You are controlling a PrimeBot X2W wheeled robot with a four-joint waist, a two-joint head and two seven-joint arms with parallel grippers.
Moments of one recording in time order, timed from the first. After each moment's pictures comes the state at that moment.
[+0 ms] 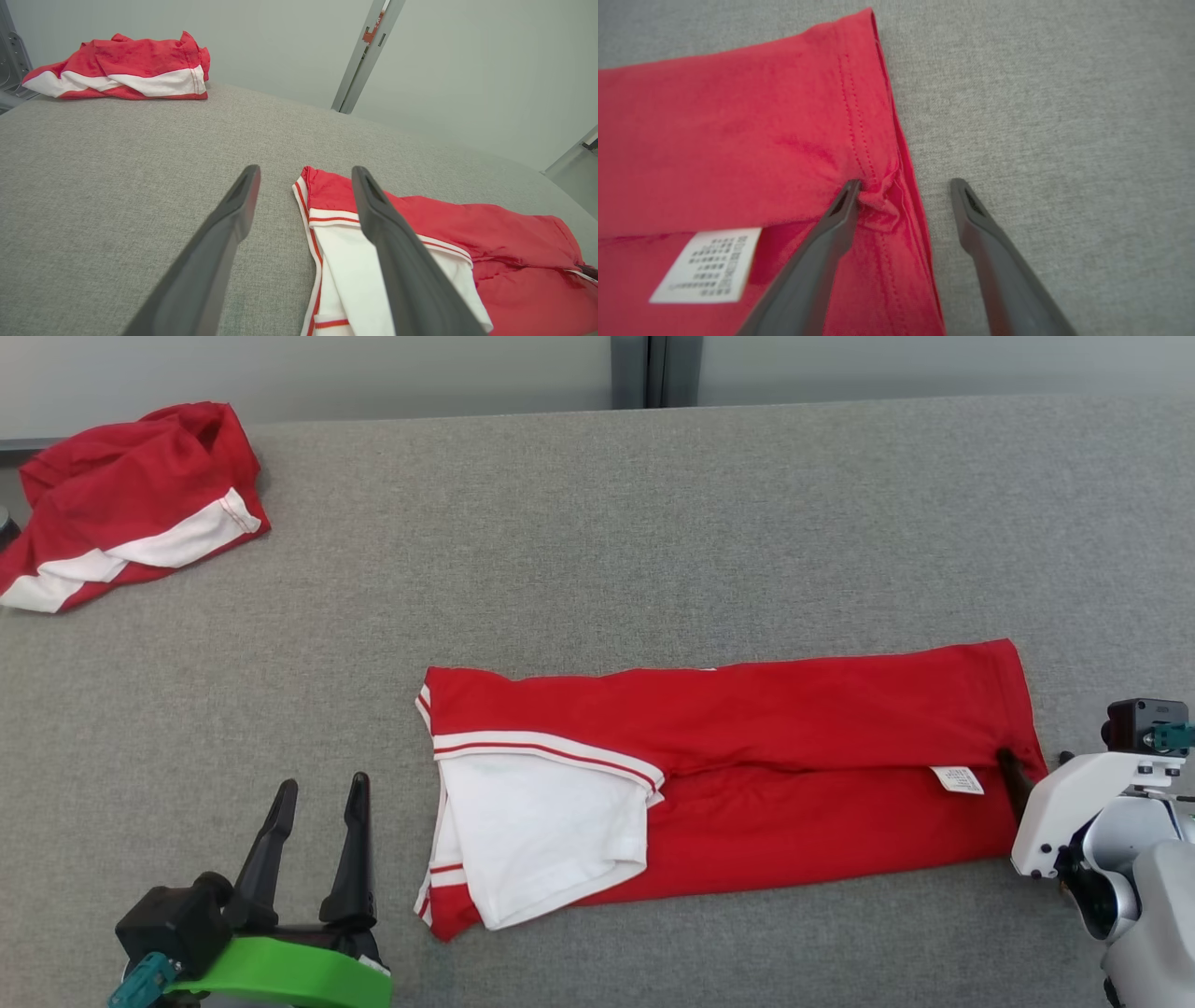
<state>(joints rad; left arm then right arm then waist) 0.01 0.36 -0.38 -0.05 -0.71 0.14 -0.26 -0.31 -0.26 -0.09 0.59 0.28 0.13 0.26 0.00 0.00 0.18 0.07</state>
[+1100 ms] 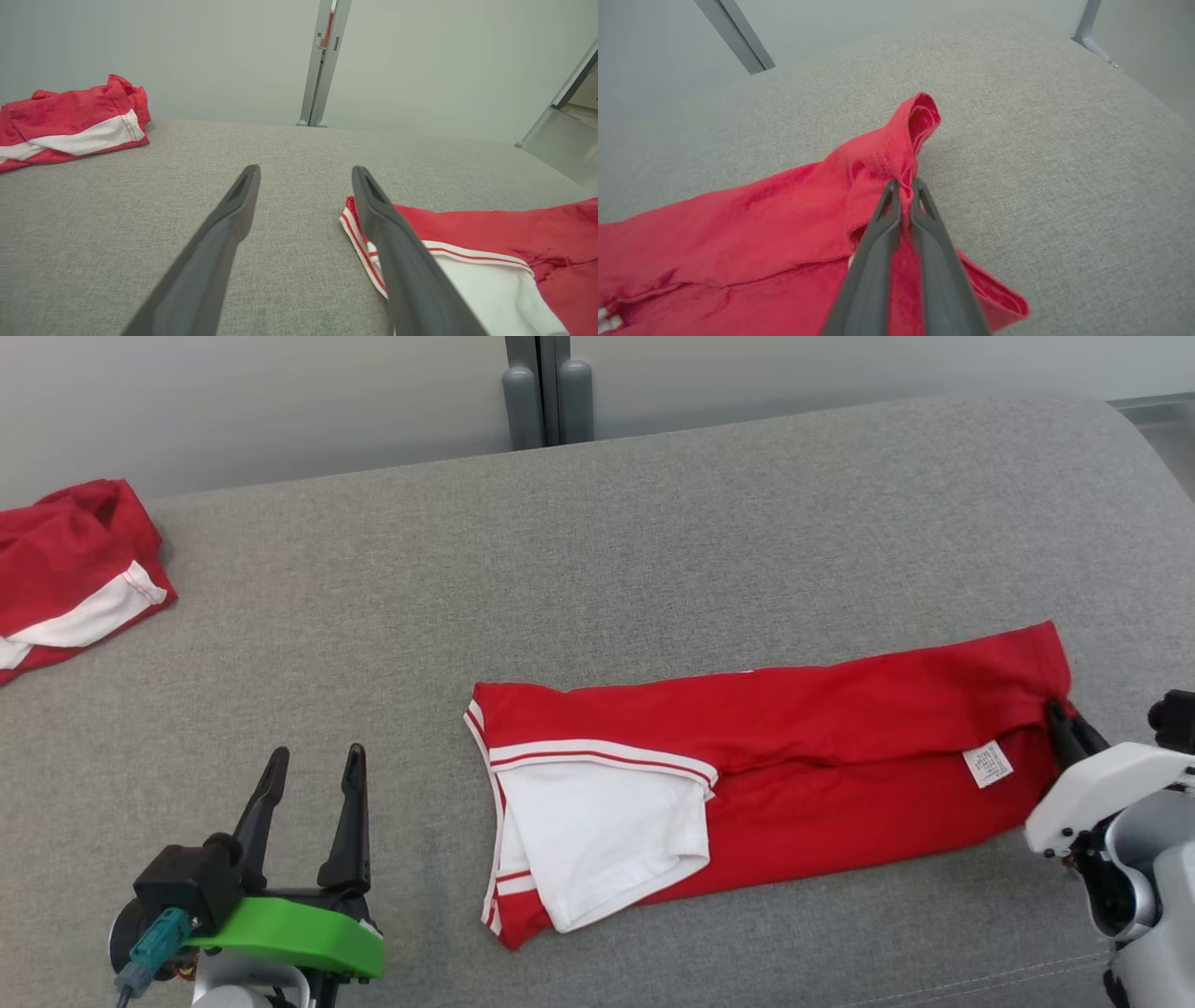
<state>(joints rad) -0.08 0.35 -0.39 0.06 -0.62 0.14 -0.26 -0.28 -0.26 -0.12 0.48 0.39 0.13 0.09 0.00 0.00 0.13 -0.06</state>
